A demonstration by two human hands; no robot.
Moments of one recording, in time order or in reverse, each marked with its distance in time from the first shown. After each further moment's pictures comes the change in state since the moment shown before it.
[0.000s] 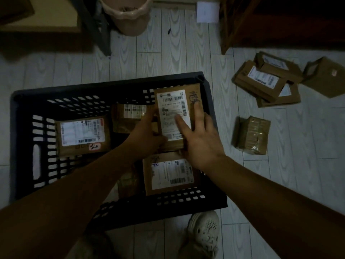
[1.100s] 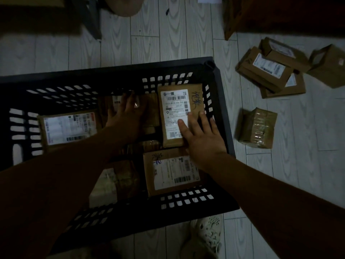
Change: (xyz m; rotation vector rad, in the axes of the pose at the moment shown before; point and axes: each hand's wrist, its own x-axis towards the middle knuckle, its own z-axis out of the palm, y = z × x) left_hand 0.050 -0.058 -0.042 1.147 -0.040 -0.002; right_hand 0.022 0.000 0.040 -0.271 -0.318 0.009
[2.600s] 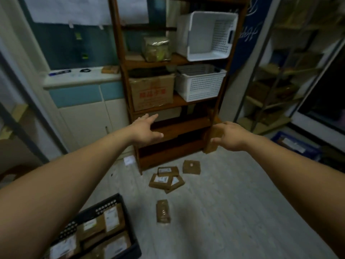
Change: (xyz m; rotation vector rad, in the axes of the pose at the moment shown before) left_hand -0.459 0.459 -0.583 -0.182 0.271 0.417; right_hand -0.723 0.340 -0.352 0.483 0.608 0.523
